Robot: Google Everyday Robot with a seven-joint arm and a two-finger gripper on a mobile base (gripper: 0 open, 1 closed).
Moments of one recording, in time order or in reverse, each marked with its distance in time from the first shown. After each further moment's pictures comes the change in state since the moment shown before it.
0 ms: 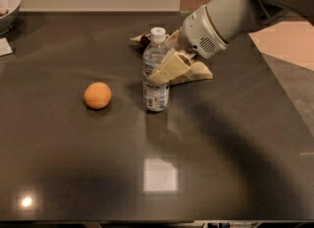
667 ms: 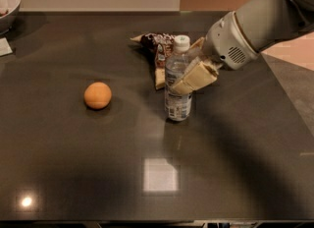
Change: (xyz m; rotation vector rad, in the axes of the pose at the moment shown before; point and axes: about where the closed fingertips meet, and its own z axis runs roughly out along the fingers) arm 0.034 0.027 -0.036 0.037 0.059 0.042
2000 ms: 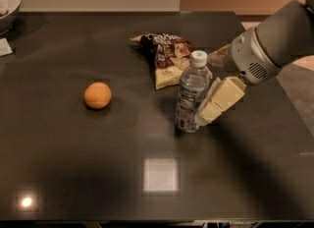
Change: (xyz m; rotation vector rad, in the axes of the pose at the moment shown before) arm 0.051 0.009 -0.016 0.047 0.098 0.076
